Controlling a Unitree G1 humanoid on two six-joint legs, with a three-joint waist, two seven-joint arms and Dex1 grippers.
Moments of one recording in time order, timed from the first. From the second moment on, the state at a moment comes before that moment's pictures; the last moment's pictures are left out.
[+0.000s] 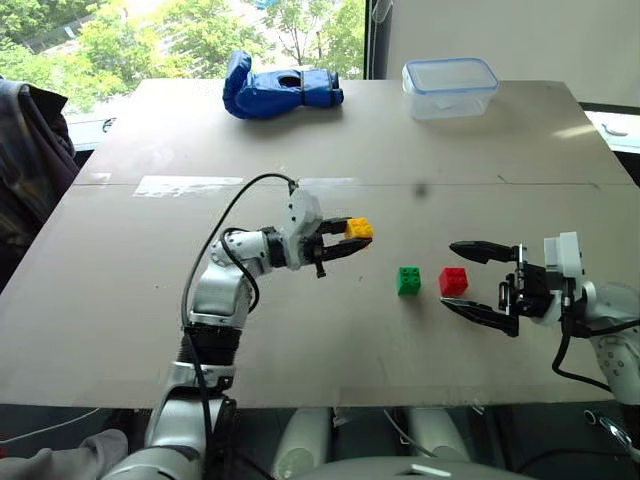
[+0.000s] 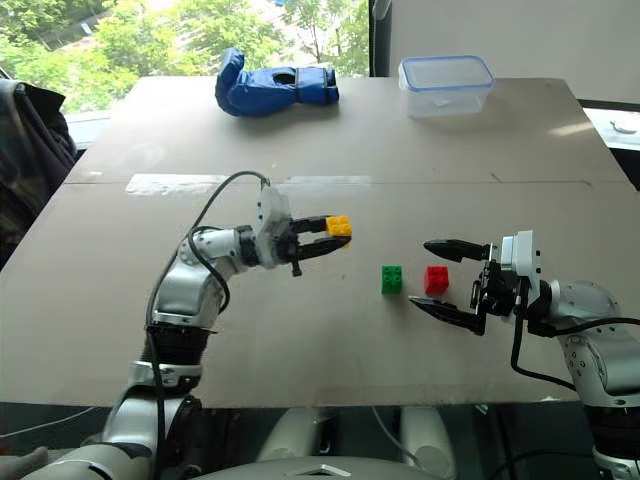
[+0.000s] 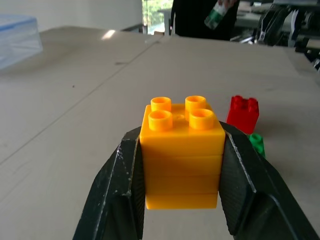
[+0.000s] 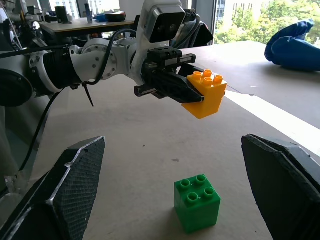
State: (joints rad) left arm -0.51 0.30 -0.02 0.15 -0.25 0.10 -1.19; right arm -0.06 -0.65 -0.13 -0.29 0.66 0.21 1.17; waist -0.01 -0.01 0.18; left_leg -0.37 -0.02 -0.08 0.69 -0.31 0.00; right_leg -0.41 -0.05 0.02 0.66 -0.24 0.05
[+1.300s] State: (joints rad) left arm -0.55 0.32 -0.08 0.70 -0.31 -0.35 -1.57; right arm 0.01 -0.66 -0.19 -0.30 0.68 0.19 1.18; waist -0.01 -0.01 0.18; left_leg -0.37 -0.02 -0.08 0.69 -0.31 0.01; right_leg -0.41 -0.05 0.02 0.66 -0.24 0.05
